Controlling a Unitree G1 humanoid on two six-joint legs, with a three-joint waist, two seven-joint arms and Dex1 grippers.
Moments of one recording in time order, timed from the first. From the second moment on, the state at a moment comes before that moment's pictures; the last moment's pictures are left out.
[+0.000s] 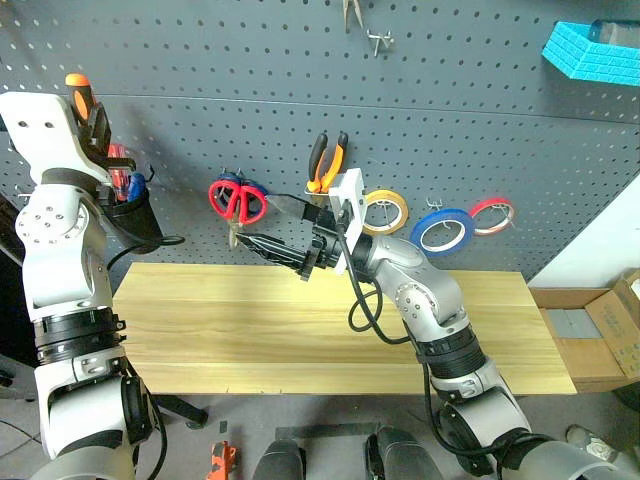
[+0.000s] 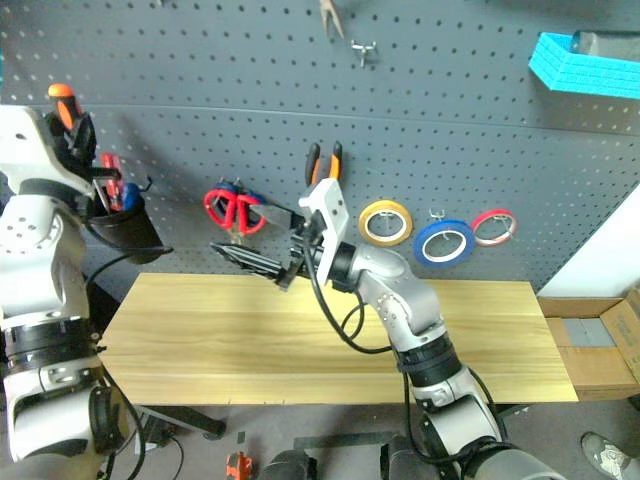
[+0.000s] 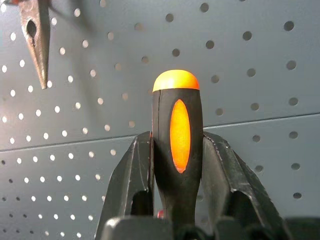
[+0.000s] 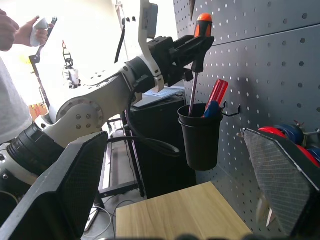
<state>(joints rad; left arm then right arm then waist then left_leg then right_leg) -0.66 0.65 0.40 0.17 -0.16 0.22 -0.14 -0.70 0.06 0.22 0.01 0.45 0.45 0.72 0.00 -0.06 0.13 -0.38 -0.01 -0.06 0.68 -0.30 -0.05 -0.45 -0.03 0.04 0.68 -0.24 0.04</state>
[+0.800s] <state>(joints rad) -0.55 0.64 0.42 0.12 -0.18 0.43 -0.10 -0.70 0.06 0.22 0.01 0.44 0.44 0.72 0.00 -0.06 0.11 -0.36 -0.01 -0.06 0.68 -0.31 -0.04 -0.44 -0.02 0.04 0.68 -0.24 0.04</state>
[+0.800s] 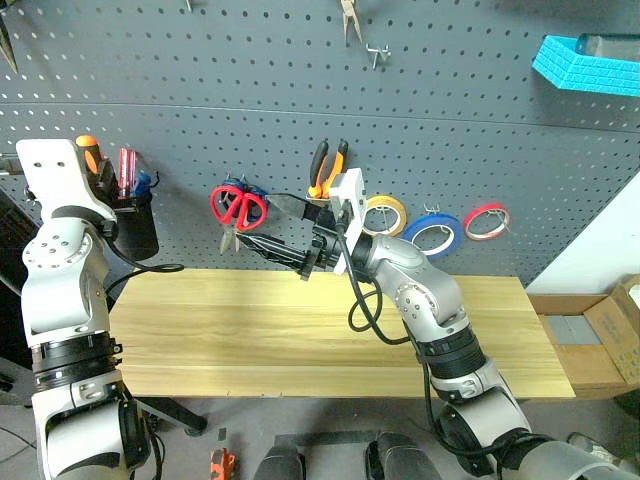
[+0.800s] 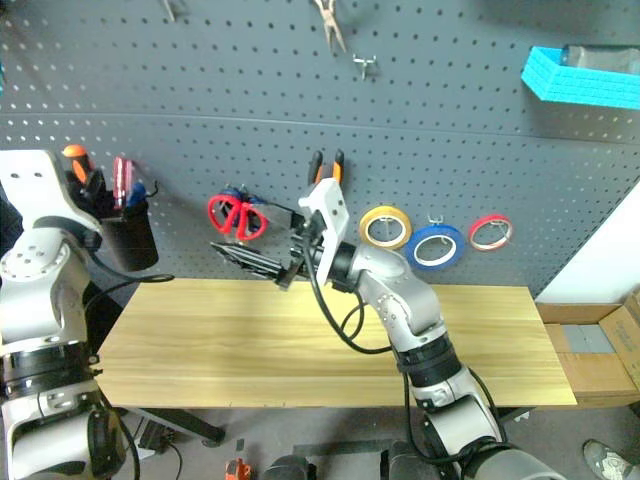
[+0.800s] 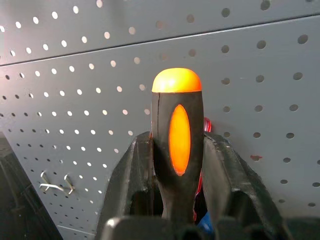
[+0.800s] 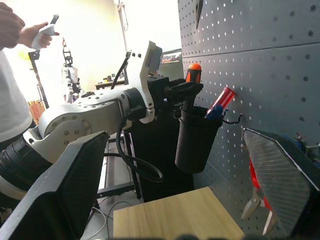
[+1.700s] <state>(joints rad) -0.52 0.66 0.43 -0.07 -0.18 0.44 -0.14 -0.70 0.01 0.22 0.01 0.41 0.40 0.73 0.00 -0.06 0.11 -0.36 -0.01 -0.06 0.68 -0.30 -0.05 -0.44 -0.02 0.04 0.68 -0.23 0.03</state>
